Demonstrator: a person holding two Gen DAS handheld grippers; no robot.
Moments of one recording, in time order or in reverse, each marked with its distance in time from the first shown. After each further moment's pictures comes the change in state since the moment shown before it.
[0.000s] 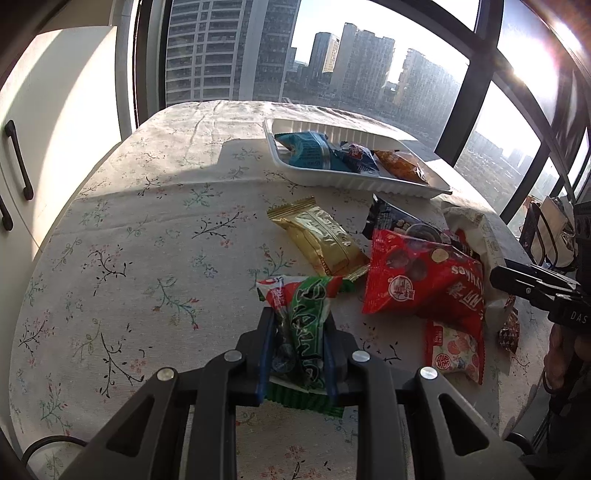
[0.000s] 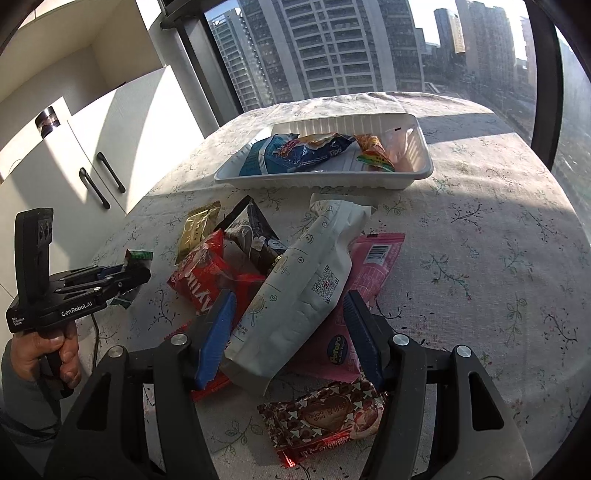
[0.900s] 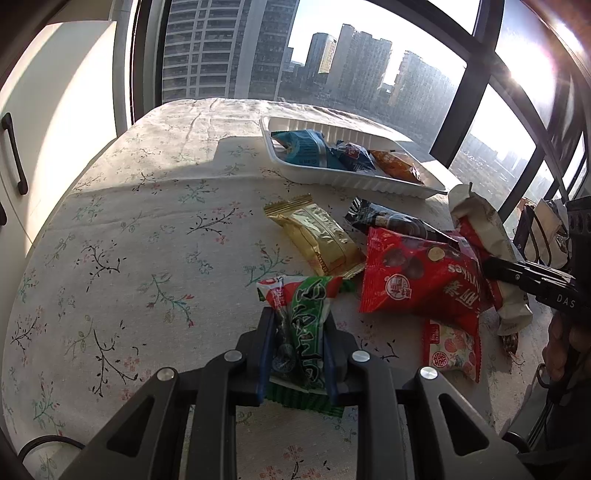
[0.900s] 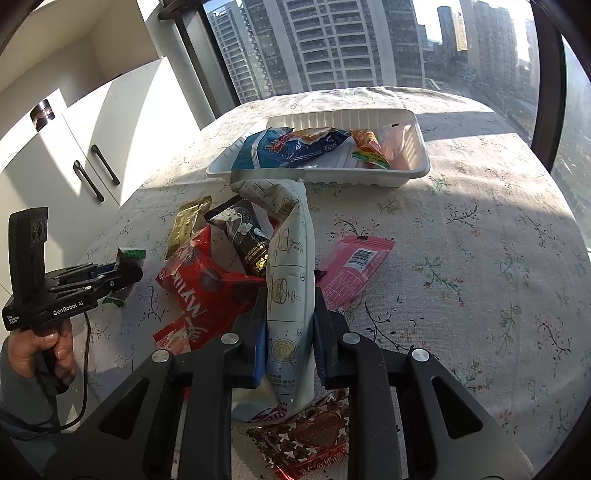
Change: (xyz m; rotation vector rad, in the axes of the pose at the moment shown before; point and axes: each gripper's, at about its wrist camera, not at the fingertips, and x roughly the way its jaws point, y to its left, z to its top) left arm 0.000 0.001 -0.003 -0.010 -0.001 -0.026; right arm 0.000 -0.009 0.006 -0.009 0.013 -0.010
